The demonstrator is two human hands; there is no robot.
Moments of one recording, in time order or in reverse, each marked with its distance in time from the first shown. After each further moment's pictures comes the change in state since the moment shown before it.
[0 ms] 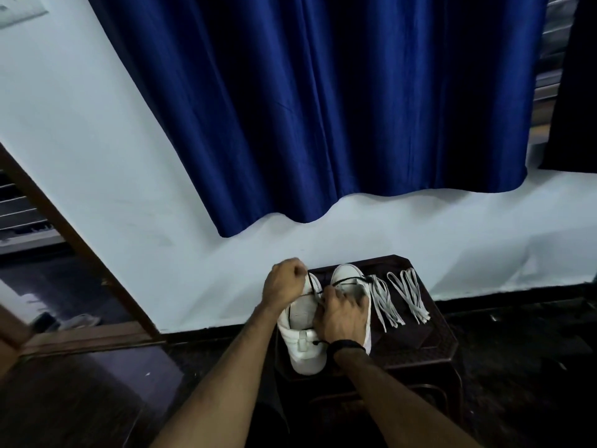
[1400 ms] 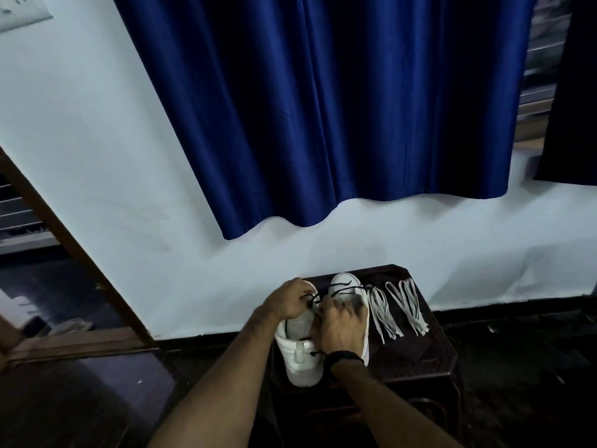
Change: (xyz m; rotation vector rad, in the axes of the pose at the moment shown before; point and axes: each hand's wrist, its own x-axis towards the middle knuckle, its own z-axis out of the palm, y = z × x) left_hand 0.014 -0.025 0.020 0.133 -0.381 0.169; right_hand 0.000 -0.001 -0.003 0.010 -0.019 0.011
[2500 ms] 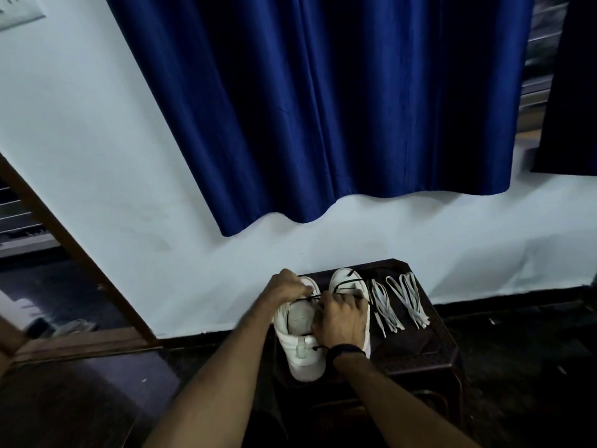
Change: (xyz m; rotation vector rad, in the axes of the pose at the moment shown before) left_hand -0.011 0.030 -0.027 -0.442 0.059 -0.517; right_hand 0.000 -0.001 -0.008 0.010 -0.027 -0.020
